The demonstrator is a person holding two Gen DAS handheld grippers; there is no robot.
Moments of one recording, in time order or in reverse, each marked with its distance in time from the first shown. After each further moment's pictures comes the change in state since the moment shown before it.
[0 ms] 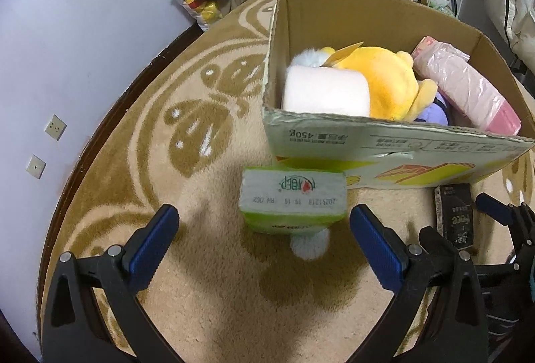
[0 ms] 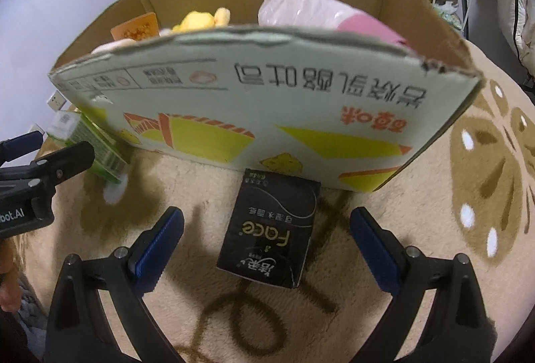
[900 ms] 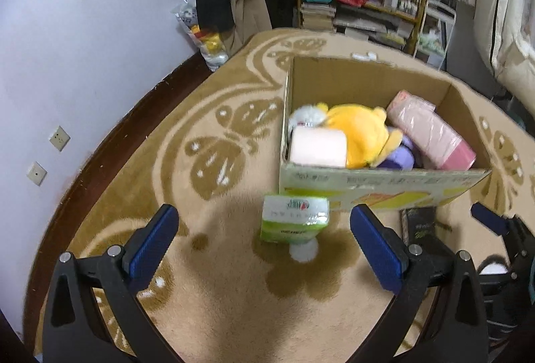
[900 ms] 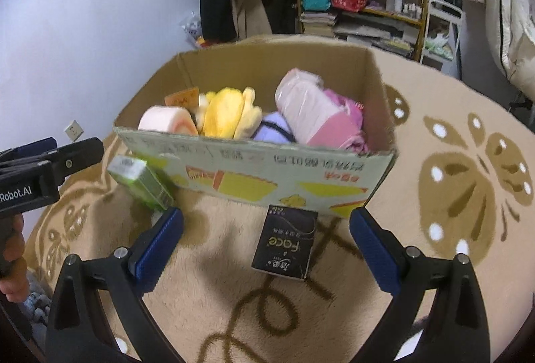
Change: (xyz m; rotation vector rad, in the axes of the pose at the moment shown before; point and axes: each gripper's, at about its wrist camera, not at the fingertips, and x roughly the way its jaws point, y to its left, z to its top) left arm -0.064 0.017 0.004 -0.028 -0.127 -0.030; right arm -0.068 0.007 -0.003 0.008 -0.178 0.038
